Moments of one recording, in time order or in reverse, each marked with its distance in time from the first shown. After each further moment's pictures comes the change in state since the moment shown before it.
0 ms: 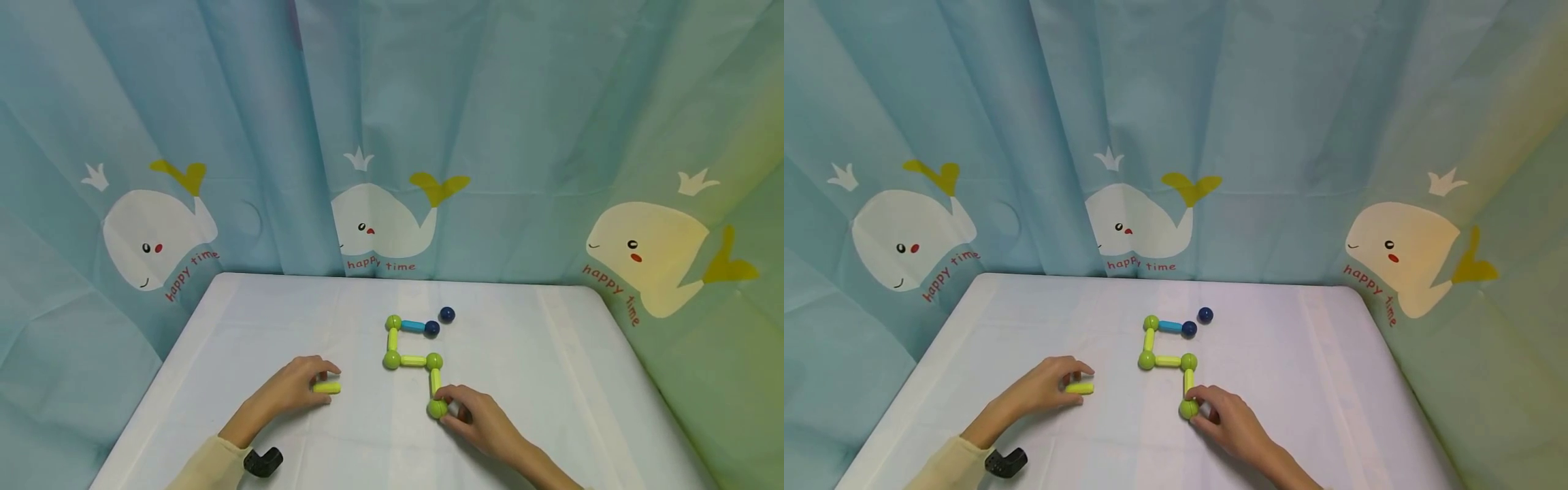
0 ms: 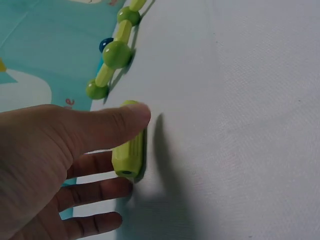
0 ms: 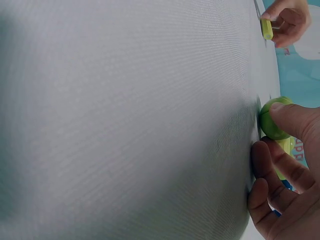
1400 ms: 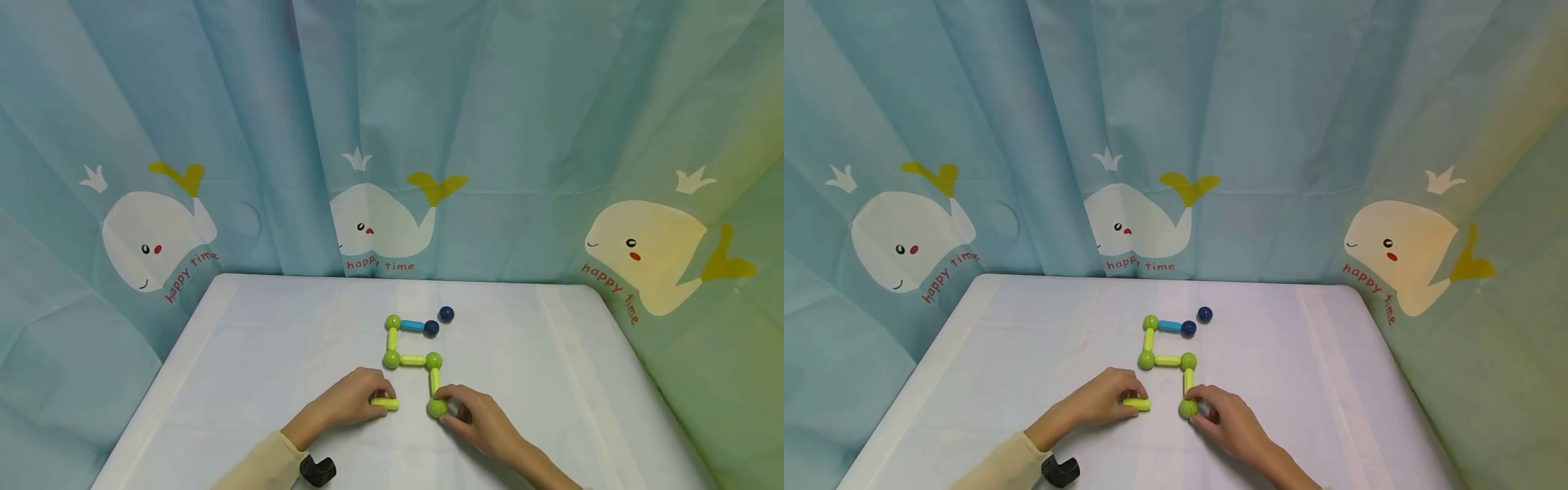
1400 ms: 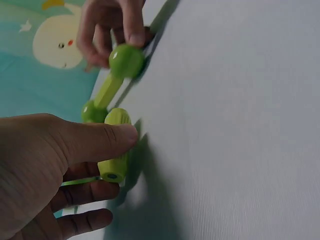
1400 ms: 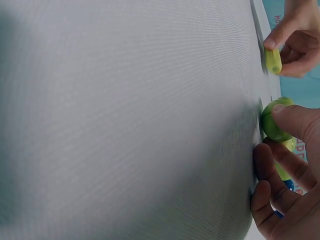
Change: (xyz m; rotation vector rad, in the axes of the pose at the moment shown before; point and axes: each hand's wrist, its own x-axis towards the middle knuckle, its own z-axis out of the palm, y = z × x) left_hand 0.058 0.064 0.055 -0.043 -0.132 0.115; right_hand -0.003 -0.003 0.003 0.003 0.044 -0.014
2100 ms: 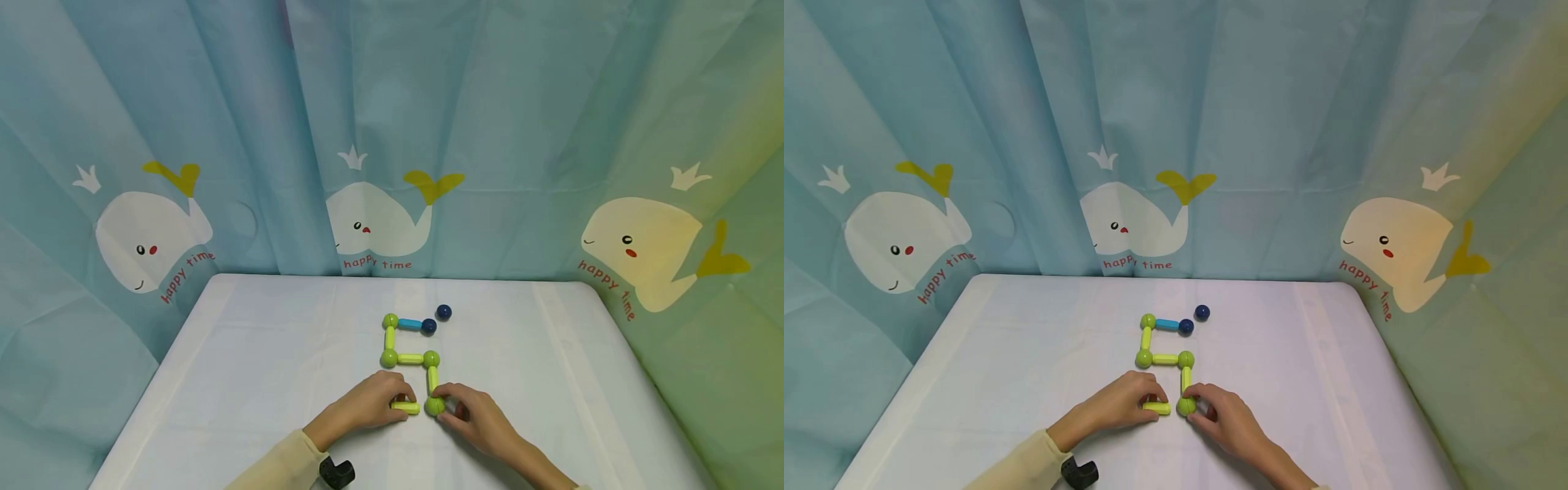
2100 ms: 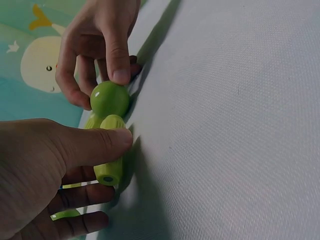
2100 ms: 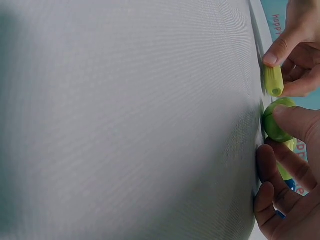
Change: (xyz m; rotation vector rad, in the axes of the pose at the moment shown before) left_hand 0.025 0.025 0.017 0.026 0.005 0.085; right_hand -0.002 0.003 0.002 0.003 0.027 0.004
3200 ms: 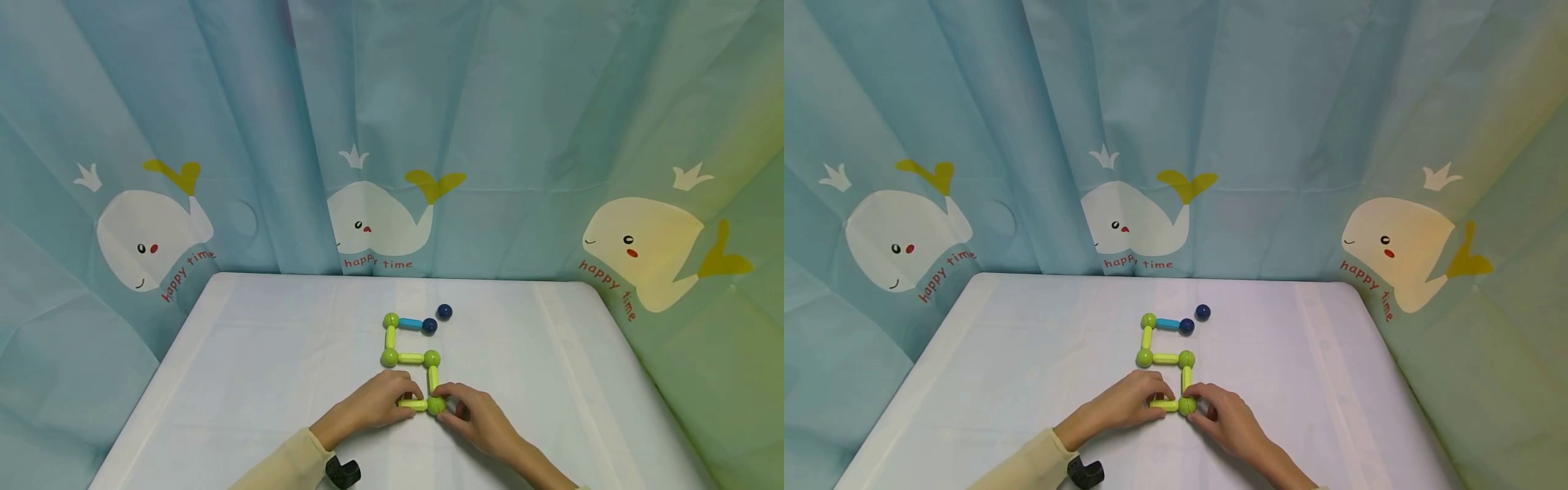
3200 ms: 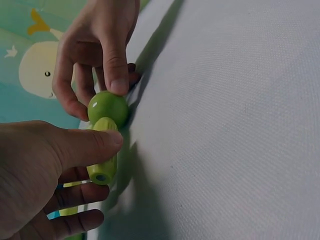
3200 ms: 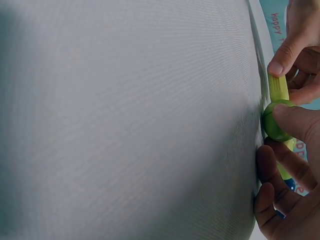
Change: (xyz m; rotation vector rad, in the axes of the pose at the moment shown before) left_hand 0.007 0.003 0.005 0.003 0.017 0.009; right_hand 0.001 -0.001 -0.001 0.025 0.010 -0.029
